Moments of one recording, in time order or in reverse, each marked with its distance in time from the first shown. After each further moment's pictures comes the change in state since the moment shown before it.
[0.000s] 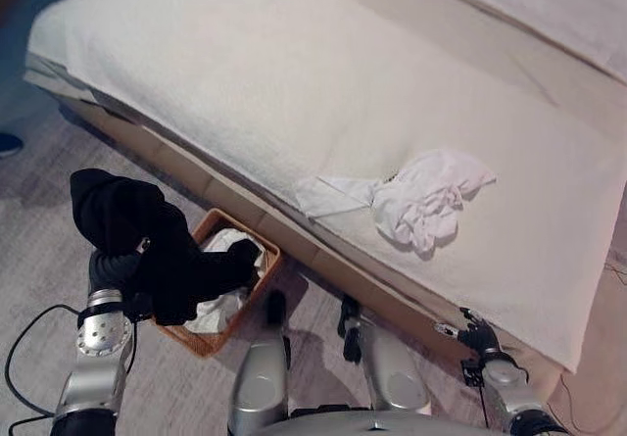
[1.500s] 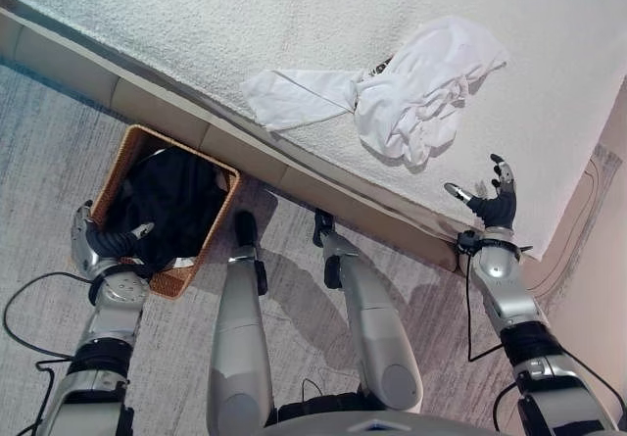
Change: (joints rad) left arm -0.270 -0.014 -0.102 0.283 0.007 0.095 0.287; right arm -0.356 -0.087 -0.004 -0.357 0.008 -0.098 -0.386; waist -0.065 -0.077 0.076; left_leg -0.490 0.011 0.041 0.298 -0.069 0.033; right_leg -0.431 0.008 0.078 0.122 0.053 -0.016
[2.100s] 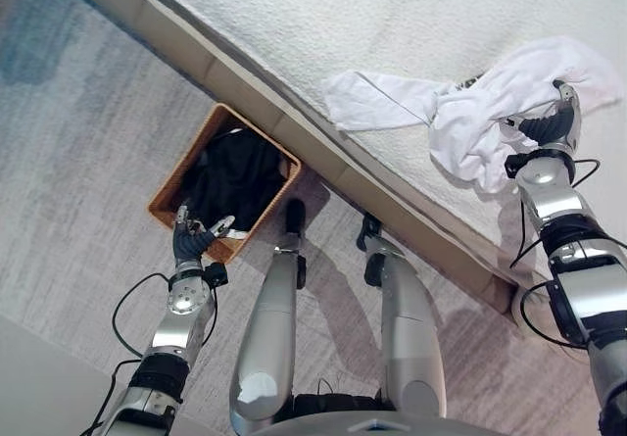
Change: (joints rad) left arm 0.067 -0.123 -0.214 -0.166 -0.380 -0.191 -0.200; right arm -0.577 -0.254 0.217 0.543 0.012 0.143 0.029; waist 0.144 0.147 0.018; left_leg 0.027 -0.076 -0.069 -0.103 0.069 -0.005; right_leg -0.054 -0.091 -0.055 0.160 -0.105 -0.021
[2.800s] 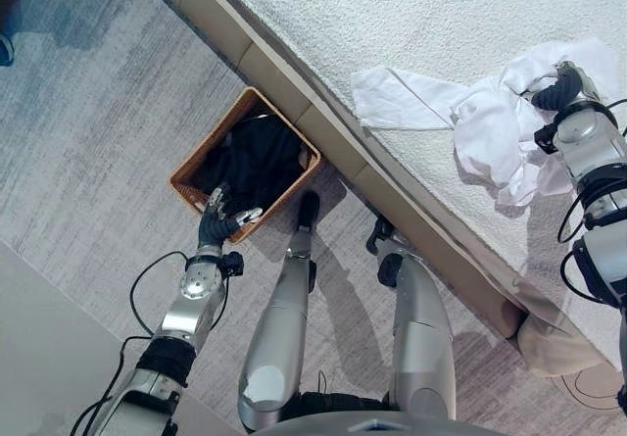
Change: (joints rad) left arm -0.111 0.013 -0.088 0.012 -0.010 0.024 -0.145; right arm -0.273 -0.119 0.309 0.204 -0.090 0.061 0.363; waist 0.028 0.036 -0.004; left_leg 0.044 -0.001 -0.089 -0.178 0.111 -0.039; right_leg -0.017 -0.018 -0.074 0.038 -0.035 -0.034
